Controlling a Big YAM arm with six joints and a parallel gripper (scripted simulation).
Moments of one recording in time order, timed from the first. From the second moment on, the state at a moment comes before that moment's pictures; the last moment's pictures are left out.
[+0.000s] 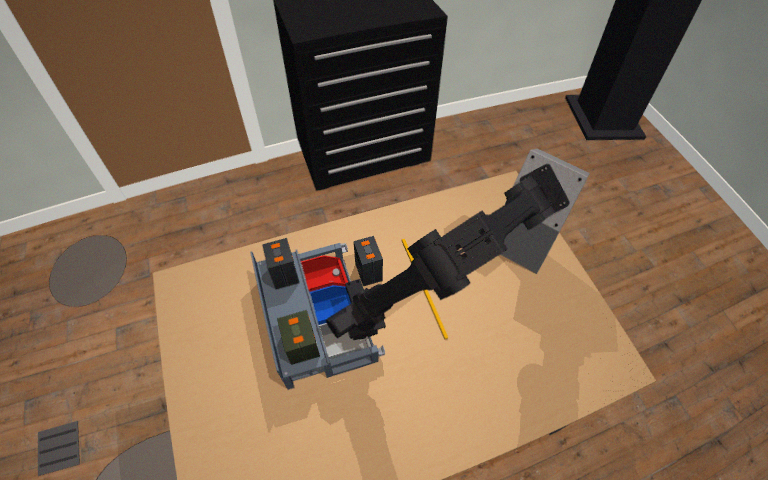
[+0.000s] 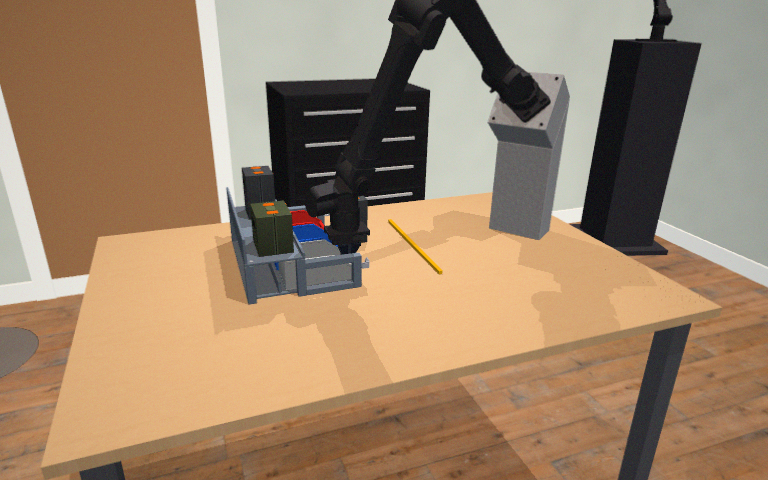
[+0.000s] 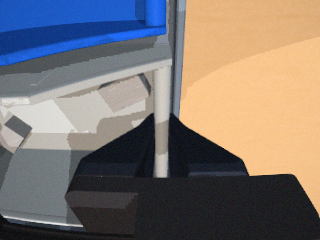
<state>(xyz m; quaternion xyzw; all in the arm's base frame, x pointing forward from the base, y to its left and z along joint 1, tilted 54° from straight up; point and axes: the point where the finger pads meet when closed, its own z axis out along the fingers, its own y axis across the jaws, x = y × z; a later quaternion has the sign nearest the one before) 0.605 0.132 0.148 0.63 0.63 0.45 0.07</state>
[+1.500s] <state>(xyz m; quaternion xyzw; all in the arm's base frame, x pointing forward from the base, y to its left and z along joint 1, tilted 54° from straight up) 0.596 0.131 0.155 0.63 0.63 0.45 0.06</state>
